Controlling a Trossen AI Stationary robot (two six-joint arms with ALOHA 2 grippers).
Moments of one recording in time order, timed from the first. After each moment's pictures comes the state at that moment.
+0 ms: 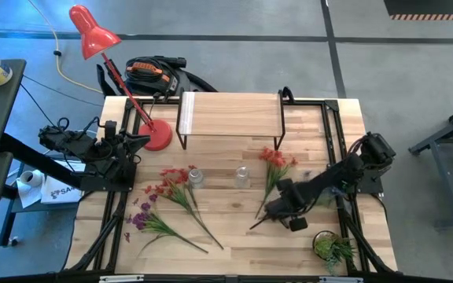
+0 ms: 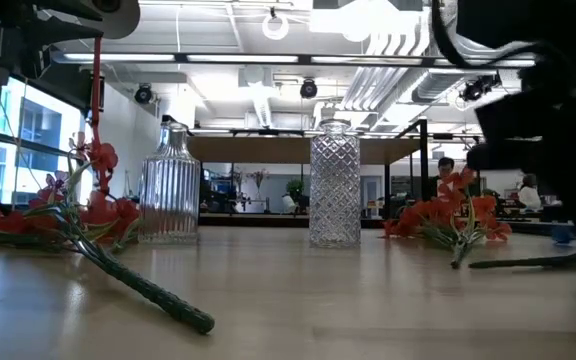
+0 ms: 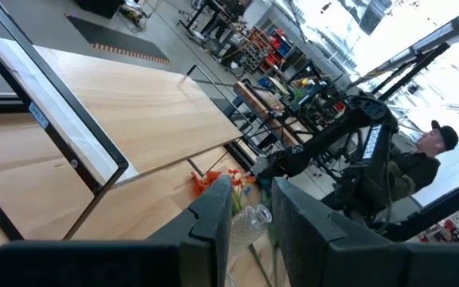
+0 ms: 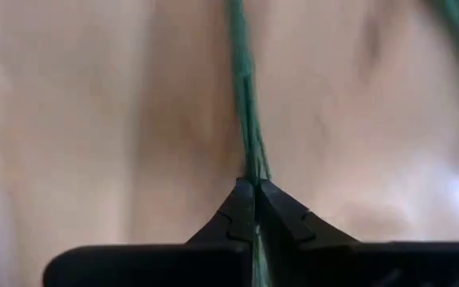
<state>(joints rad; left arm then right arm) -0.45 0.07 0.53 -0.56 -0.83 -0.82 0.45 1.72 0.98 -0.88 0.00 0.22</state>
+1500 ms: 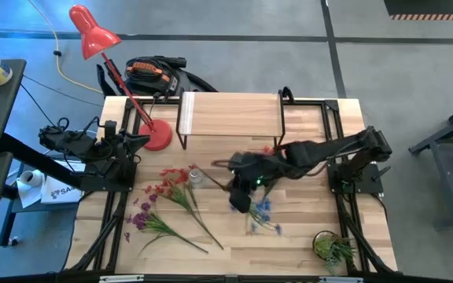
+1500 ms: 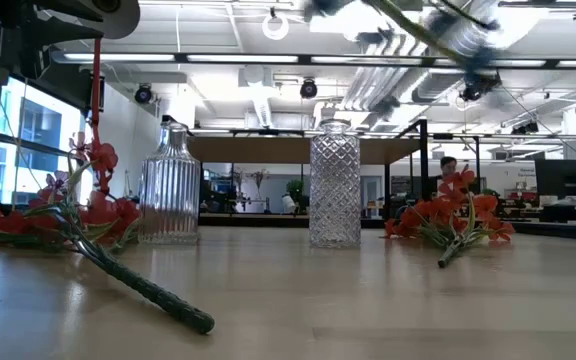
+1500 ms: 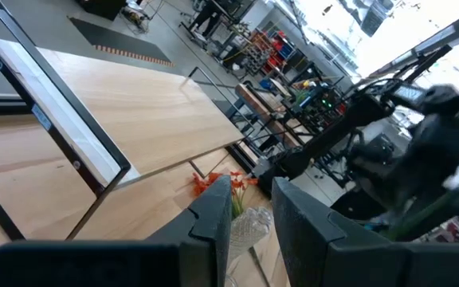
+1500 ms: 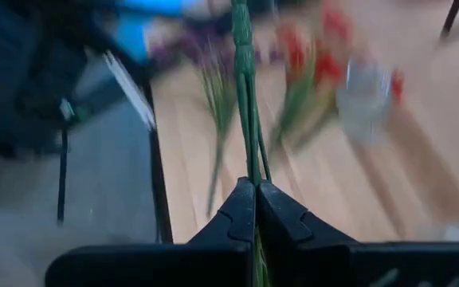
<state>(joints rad) -0.45 0.07 0.53 -0.56 -0.84 -0.82 0.25 1.71 1.78 -0.71 0.07 0.67</state>
